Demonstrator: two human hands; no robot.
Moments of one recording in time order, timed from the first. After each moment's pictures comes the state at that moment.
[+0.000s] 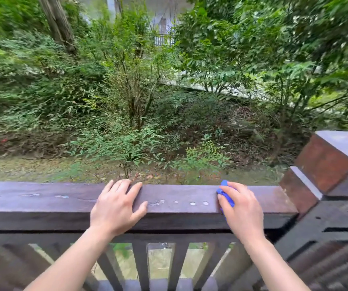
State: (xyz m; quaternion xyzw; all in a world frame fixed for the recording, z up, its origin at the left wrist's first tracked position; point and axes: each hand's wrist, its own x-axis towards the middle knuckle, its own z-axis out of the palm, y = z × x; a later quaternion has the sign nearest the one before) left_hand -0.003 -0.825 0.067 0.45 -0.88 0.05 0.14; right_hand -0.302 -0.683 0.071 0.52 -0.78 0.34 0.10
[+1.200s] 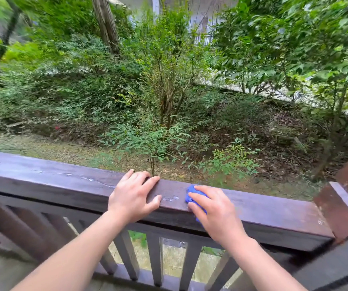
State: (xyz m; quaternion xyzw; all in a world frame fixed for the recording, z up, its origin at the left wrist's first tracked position) left_hand -0.010 -0.822 0.066 0.45 -0.87 0.08 0.17; right_hand -0.252 -0.719 0.064 0.73 -0.61 0.31 0.06
